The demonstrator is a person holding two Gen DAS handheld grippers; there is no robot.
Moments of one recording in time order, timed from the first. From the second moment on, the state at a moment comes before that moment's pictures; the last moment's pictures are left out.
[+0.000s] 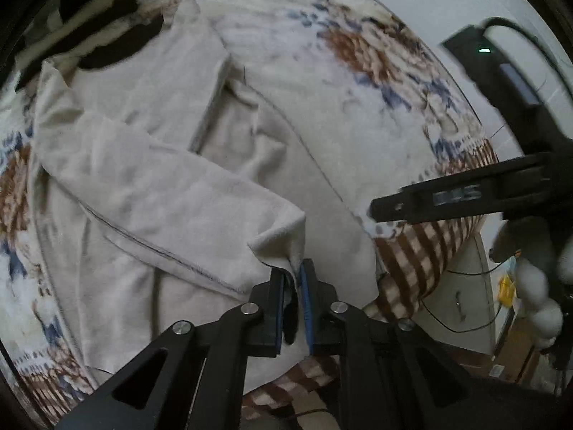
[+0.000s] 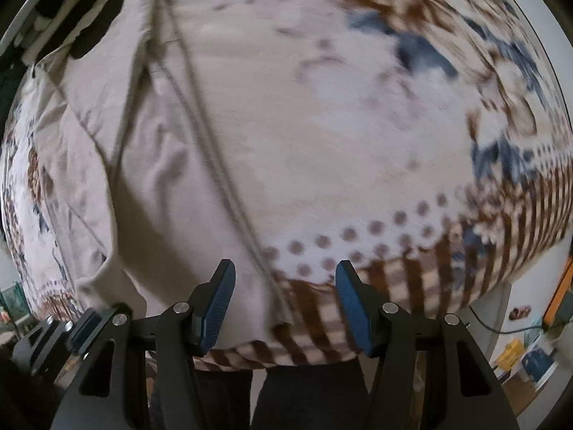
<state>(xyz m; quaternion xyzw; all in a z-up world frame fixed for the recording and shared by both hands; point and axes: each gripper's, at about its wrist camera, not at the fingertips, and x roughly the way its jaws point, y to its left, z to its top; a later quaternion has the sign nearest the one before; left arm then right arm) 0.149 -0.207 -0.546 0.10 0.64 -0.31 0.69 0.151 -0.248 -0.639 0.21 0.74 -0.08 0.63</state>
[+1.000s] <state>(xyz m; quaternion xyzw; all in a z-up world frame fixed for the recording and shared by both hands) 0.376 -0.006 -0.525 -0.02 0.61 -0.01 0.79 0.179 -0.265 -0.620 0.25 0.75 -0.01 0.62</state>
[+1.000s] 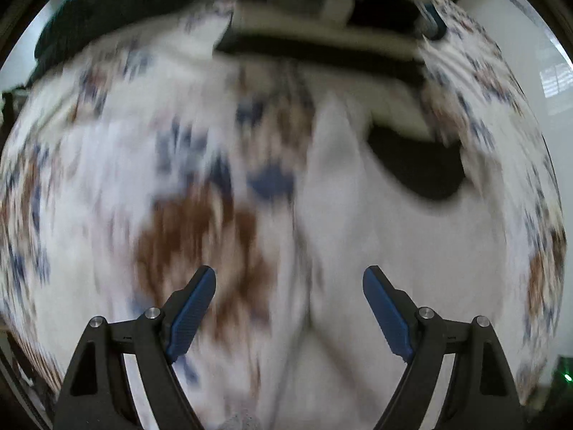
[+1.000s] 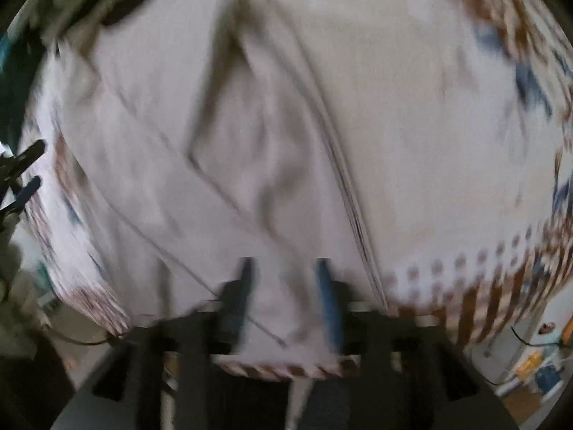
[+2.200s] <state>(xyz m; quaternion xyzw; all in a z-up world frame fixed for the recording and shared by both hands) 0.212 0.067 -0.528 -0.05 0.74 -0.04 0.67 0.154 -0.370 -0.552 0.29 0.76 0.01 0.59</state>
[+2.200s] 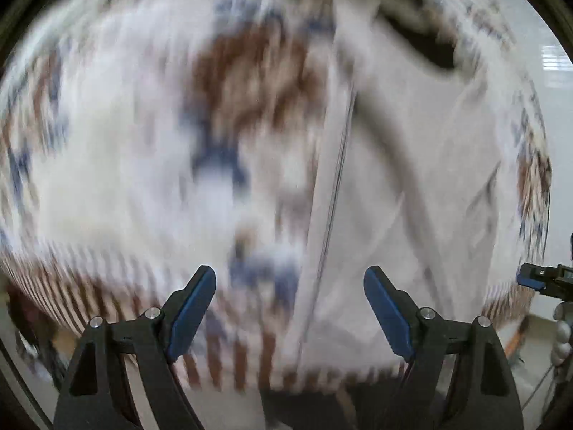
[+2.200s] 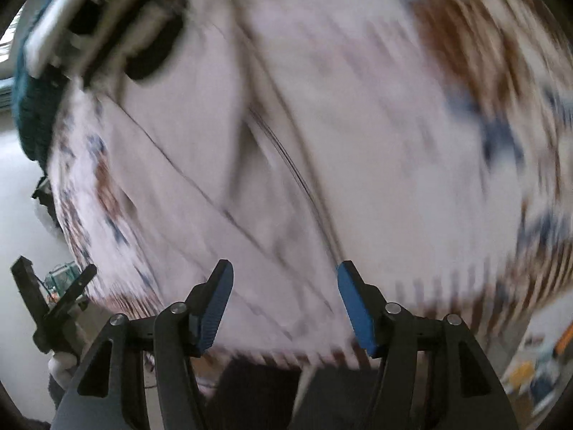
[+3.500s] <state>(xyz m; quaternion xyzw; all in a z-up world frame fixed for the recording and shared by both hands) 0.143 0.059 -0.595 -0.11 0.79 -0.11 0.59 0.042 -0.389 -0.635 0.28 0.79 -0.04 0.54</state>
